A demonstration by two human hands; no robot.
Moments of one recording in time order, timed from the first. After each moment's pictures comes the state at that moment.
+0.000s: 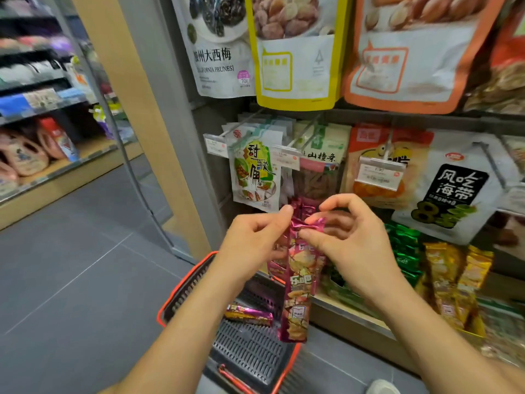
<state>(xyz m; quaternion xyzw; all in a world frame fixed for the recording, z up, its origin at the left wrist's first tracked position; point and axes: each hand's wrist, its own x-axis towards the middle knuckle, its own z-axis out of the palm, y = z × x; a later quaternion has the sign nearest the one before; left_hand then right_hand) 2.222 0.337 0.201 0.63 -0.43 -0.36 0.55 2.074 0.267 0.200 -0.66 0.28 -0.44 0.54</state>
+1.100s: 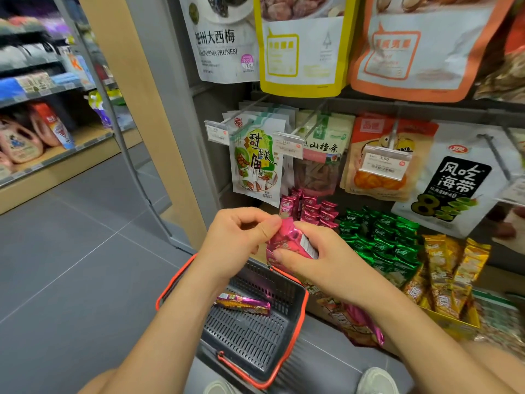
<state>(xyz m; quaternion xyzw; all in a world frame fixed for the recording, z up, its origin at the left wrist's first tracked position) 2.237 0.360 0.200 0.62 -0.45 -0.30 0.56 2.086 0.275 0.181 -0.82 0.17 -0.22 0.50</state>
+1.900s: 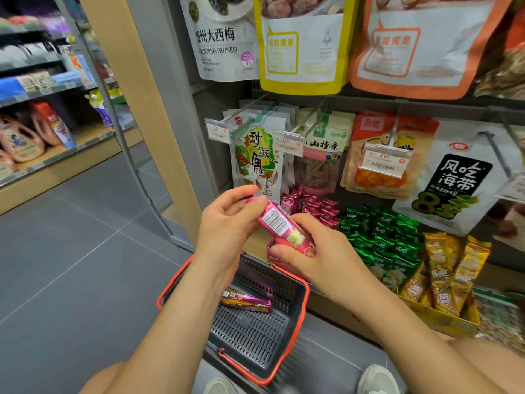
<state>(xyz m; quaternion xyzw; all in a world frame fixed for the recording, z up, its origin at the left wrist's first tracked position) 2.234 0.349 0.196 0.54 -0.27 -0.33 0.73 2.087 0.277 0.169 -0.86 0.29 -0.25 0.35</state>
